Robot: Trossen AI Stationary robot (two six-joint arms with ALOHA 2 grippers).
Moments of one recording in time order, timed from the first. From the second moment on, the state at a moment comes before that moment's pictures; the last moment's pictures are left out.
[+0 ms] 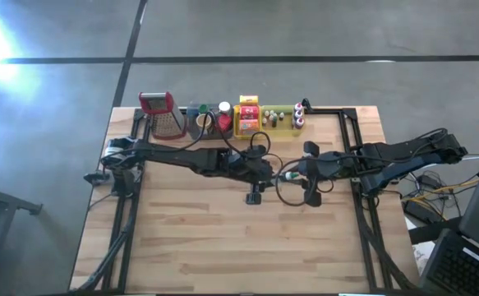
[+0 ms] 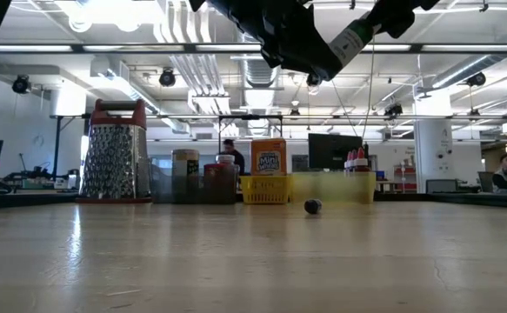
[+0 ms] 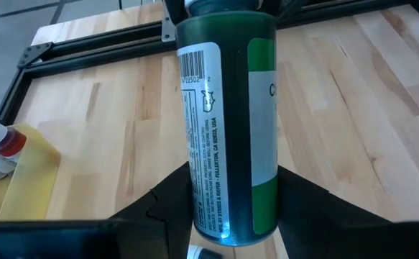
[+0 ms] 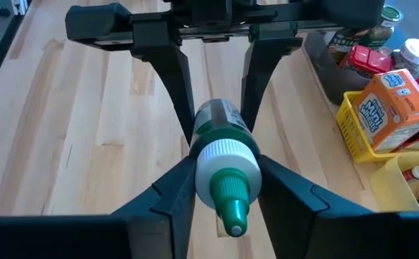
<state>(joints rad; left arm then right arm) -0.04 1.83 1.53 -0.26 -0.05 0.16 0.20 1.08 1.01 -0.63 0.24 0.16</state>
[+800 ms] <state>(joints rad) 0.01 1.71 1.46 -0.52 -0.16 0.02 0.07 1.08 1.01 -0.80 0.23 0.22</state>
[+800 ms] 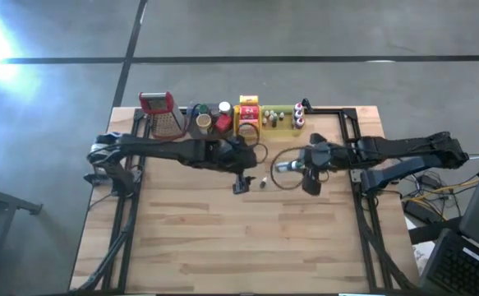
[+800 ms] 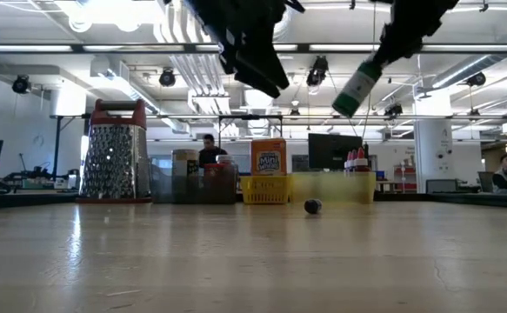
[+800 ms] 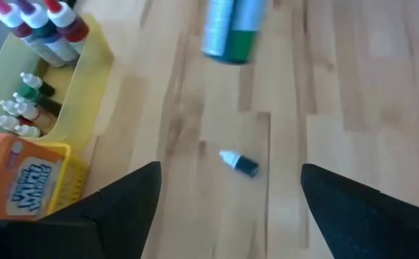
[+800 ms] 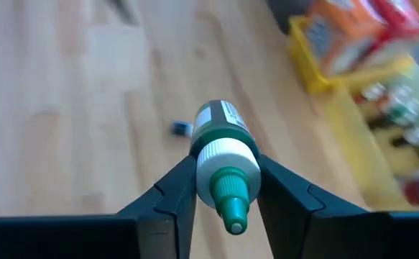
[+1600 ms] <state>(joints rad) 0.04 1.50 0.84 0.45 -0.22 -0.02 -0.62 1.53 1.49 -1.13 -0.03 -0.14</state>
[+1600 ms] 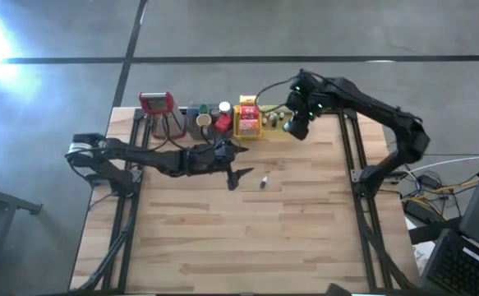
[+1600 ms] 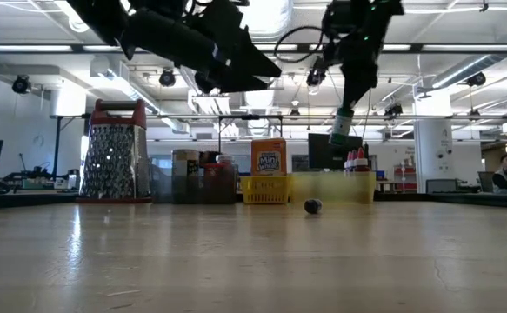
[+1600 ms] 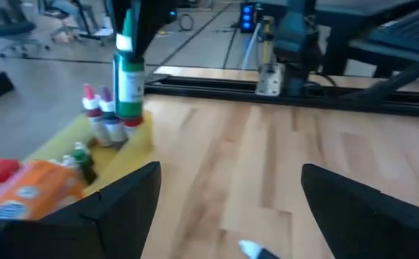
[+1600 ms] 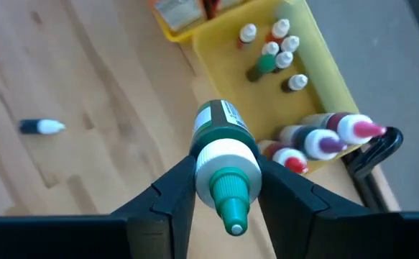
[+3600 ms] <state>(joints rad) 0.24 1.42 0.78 0.36 -0.23 -0.06 -0.82 2.05 1.75 -1.17 -0.06 -0.48</state>
